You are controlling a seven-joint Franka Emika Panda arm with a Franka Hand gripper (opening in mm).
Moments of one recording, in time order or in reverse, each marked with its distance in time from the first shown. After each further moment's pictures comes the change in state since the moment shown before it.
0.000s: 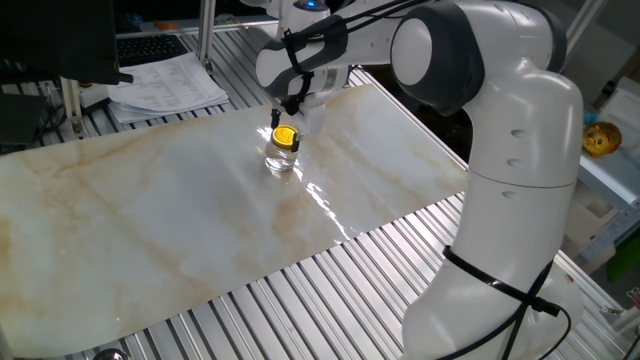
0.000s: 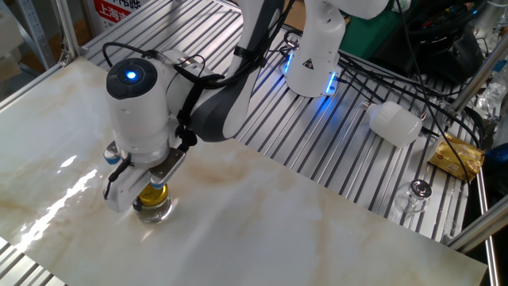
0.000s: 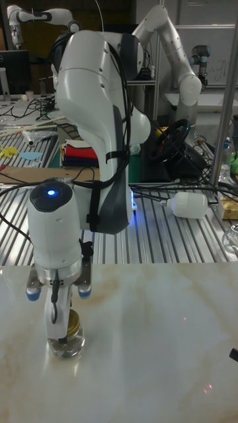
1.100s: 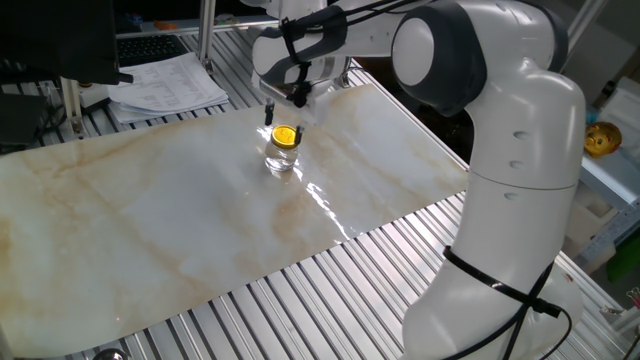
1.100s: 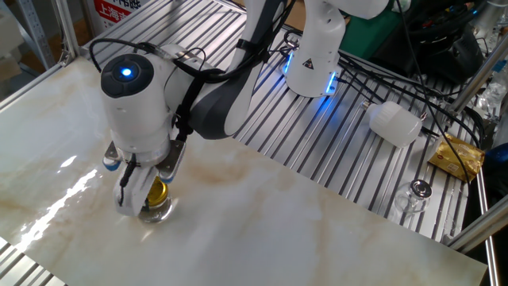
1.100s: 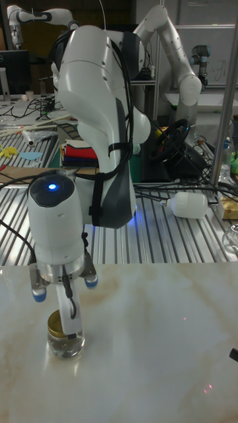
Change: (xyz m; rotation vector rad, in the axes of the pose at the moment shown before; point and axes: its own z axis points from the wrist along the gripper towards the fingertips) arm 0.007 0.003 -0.017 0.041 0.015 -0.290
